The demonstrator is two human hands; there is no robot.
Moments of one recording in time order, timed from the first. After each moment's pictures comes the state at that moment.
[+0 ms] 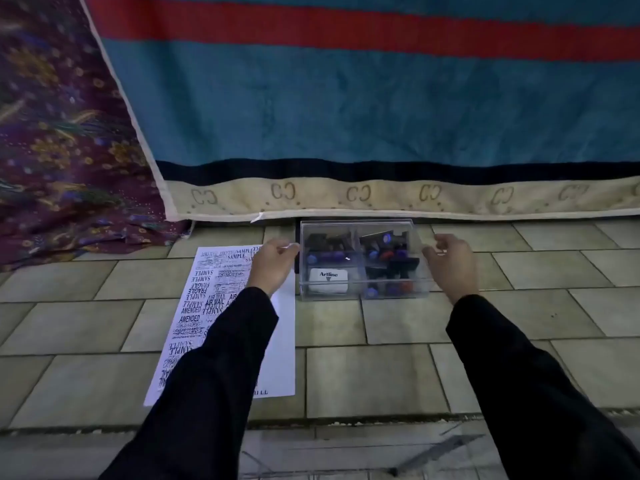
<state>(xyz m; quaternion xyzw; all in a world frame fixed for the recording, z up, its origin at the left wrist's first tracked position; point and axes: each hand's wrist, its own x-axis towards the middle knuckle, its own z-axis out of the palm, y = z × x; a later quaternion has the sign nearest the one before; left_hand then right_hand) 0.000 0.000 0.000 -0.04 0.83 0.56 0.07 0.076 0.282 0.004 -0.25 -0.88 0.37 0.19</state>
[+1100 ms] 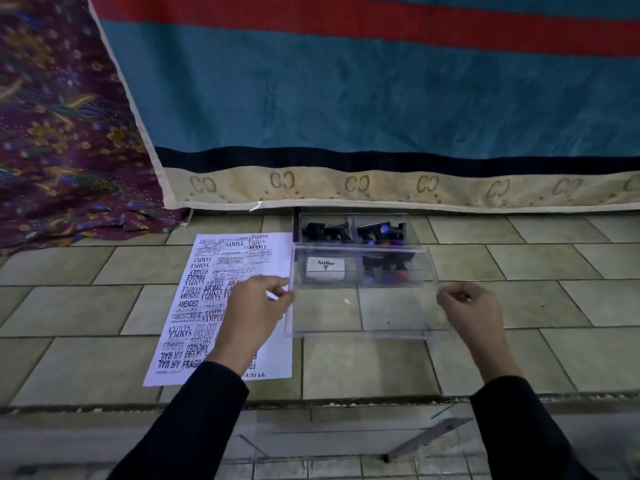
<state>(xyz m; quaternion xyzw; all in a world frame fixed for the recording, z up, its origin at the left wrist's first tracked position) 0.100 -0.038 -0.001 0.06 0.89 0.46 0.00 0.176 0.263 -0.007 -0.29 -0.82 0.45 0.19</state>
